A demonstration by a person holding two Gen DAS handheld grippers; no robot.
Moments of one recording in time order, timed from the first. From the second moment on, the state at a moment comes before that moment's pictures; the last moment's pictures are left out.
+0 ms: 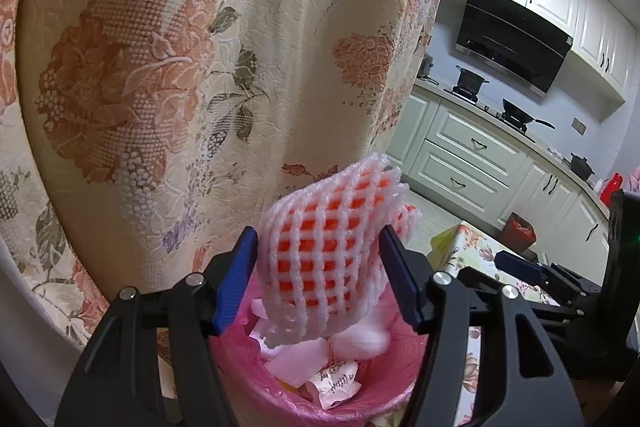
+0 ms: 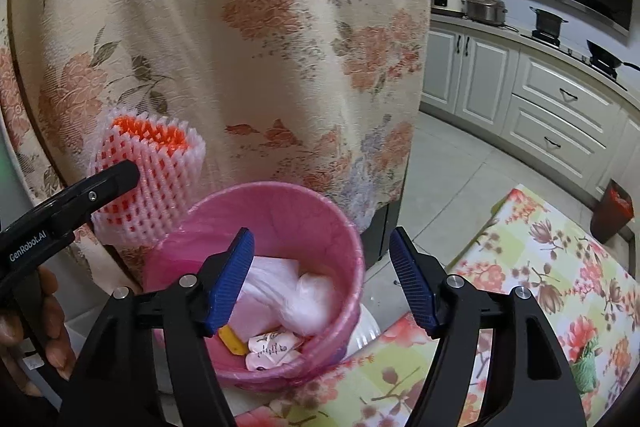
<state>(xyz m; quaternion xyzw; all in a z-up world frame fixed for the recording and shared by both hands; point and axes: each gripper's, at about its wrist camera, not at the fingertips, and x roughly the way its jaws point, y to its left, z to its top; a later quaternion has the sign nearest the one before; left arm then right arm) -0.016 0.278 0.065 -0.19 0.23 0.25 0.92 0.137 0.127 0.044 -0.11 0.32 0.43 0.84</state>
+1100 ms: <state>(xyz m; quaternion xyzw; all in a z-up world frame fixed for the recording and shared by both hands) 0.007 0.211 0.067 -0.17 0.24 0.20 0.93 0.148 -0.066 0.015 -0.06 0.34 0.30 0.89</state>
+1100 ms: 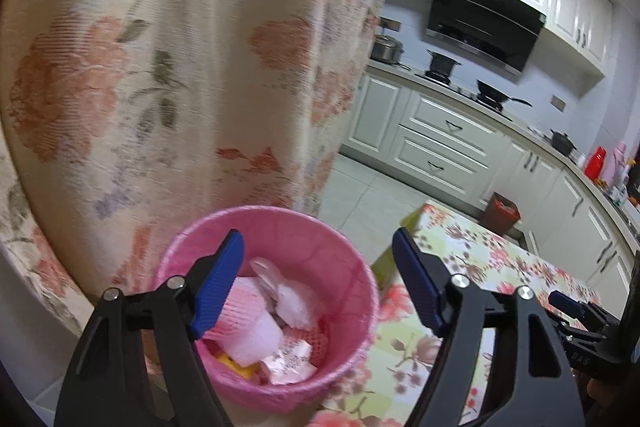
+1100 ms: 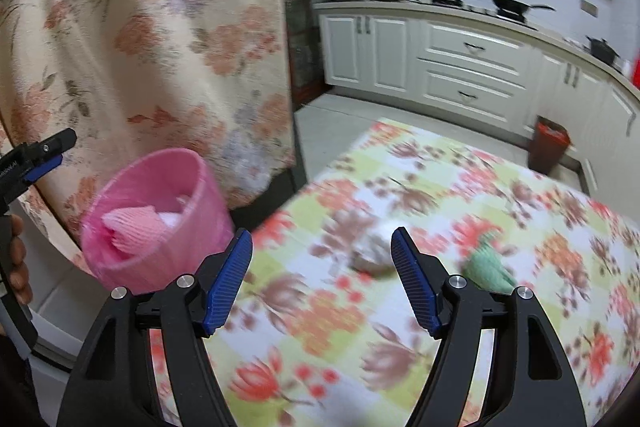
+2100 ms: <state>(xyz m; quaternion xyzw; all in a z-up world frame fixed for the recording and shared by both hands) 0.120 0.070 0.001 -0.13 0.34 0.03 0.93 0.195 -0.205 -0.044 0.00 0.39 0.20 0.90</state>
